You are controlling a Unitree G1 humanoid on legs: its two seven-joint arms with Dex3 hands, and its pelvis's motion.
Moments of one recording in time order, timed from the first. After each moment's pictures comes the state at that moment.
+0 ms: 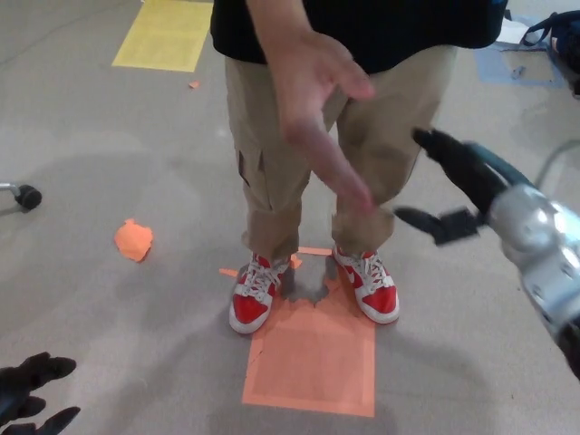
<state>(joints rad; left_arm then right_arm) -0.18 0.61 -0.14 0.88 0.25 -0.22 -0.23 -0.70 -0.34 0.26 0.68 -0.48 0.16 0.20</state>
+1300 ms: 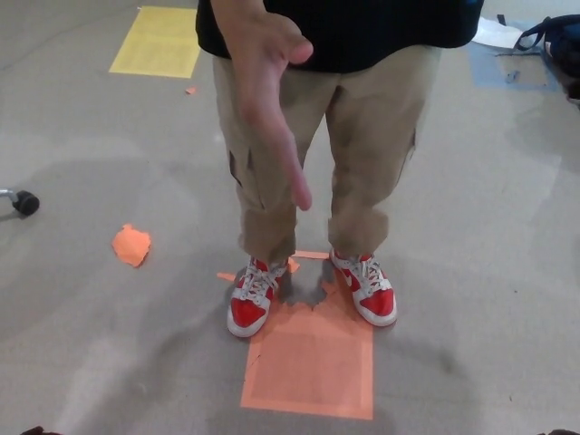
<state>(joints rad) -0.08 0.59 -0.18 0.95 0.27 -0.23 -0.21 -0.43 -0.37 0.26 1.29 -0.39 0.09 0.36</state>
